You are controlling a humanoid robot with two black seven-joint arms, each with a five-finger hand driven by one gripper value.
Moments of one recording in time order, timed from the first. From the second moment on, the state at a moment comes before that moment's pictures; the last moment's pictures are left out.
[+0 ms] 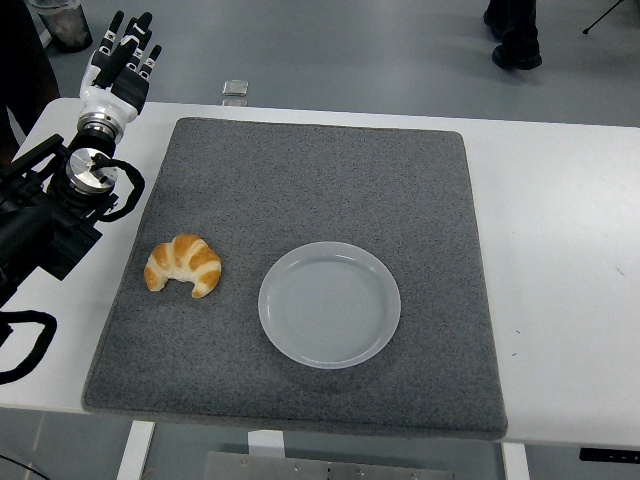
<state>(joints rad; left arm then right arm) -0.93 0.25 -0.77 -0.44 -0.31 -0.18 -0.36 0.02 0.00 -0.10 0.14 0.06 0.03 -0.02</state>
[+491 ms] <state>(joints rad) -0.94 0.26 -0.74 -0.43 -0.29 -0.19 -0.36 0.02 0.00 -0.10 0.14 0.06 0.03 -0.02</state>
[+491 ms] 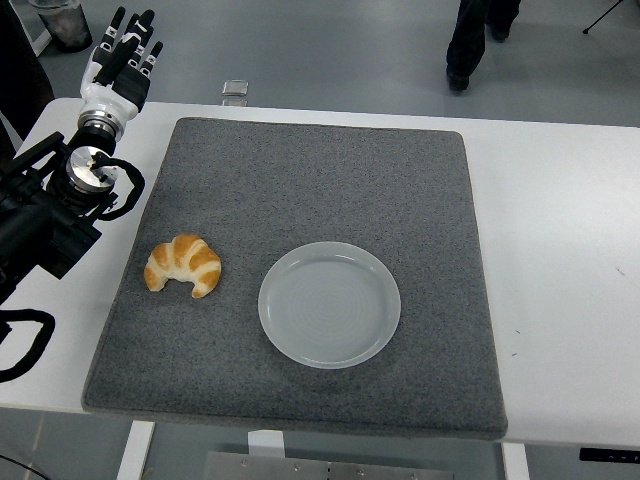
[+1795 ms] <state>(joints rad) -1.27 0.85 0.07 -1.16 0.56 -0.19 -0.36 0.02 0.00 -0.10 0.14 0.06 0.03 -0.02</state>
